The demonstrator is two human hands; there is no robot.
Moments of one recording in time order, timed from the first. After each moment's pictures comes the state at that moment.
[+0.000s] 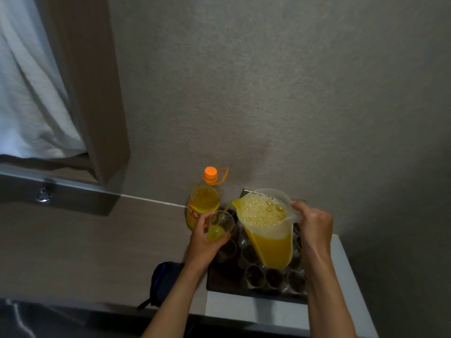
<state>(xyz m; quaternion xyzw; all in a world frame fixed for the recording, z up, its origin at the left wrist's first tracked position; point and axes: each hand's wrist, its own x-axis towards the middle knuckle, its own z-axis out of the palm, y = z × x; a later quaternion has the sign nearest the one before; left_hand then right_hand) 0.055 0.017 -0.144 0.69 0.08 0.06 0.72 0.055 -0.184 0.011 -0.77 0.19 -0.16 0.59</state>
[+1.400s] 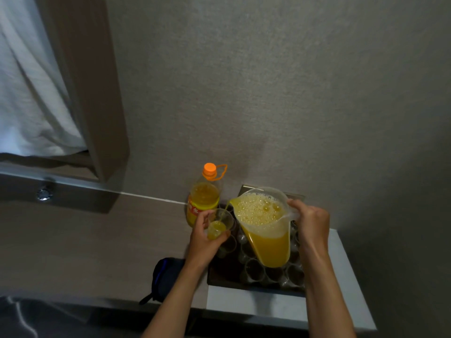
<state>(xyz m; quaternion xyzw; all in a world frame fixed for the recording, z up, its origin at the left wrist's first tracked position) 0.044 0.014 -0.142 0.68 0.08 0.04 0.73 0.043 -0.179 0.010 -0.76 0.20 -0.15 0.60</state>
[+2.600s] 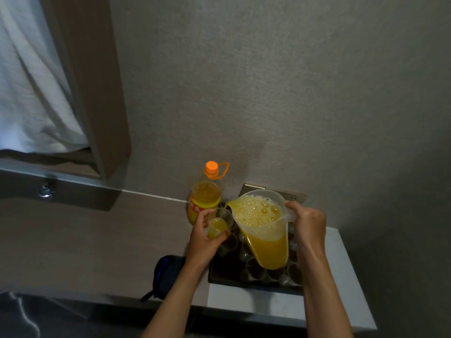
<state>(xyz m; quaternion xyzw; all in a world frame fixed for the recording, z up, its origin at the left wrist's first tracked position) 0.042 0.016 -0.144 0.68 0.09 0.04 0.73 0.038 -0.169 0.010 -0.76 0.20 -0.14 0.60</state>
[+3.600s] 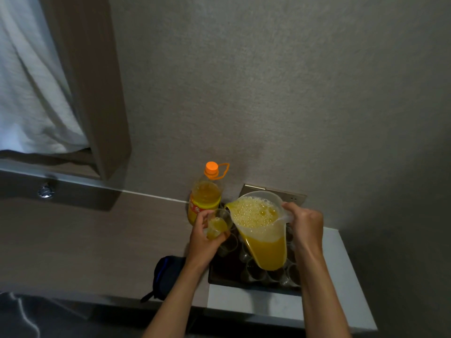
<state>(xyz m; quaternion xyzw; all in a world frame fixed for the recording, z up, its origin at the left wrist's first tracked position) 0.043 0.017 -0.148 0.67 0.09 0.04 0.74 0.041 -0.168 0.005 -0.76 0.20 -0.12 0.60</state>
